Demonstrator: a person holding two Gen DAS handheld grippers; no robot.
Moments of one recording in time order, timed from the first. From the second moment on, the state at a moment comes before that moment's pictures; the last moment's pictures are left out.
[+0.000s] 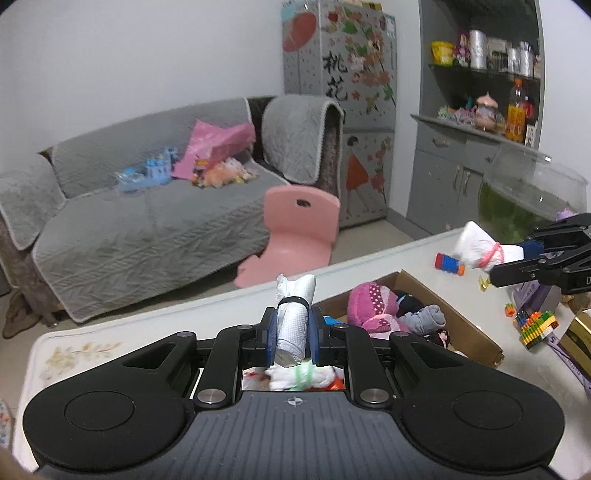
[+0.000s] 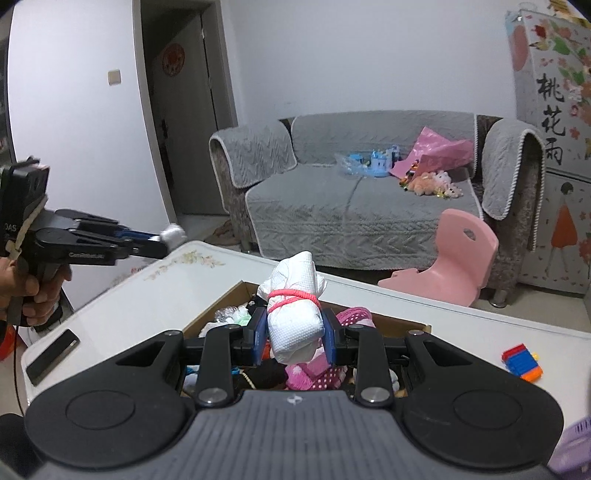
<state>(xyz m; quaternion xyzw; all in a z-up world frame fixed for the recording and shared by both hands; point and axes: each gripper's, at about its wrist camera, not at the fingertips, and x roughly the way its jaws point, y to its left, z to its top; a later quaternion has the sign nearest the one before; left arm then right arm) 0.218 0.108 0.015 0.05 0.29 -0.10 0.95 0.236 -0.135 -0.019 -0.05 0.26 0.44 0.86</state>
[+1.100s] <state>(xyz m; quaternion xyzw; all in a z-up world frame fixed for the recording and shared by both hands) 0.281 0.060 -0.090 0.07 0.37 -0.12 0.92 0.257 -0.094 -0.103 -0.14 0.34 0.35 0.86</state>
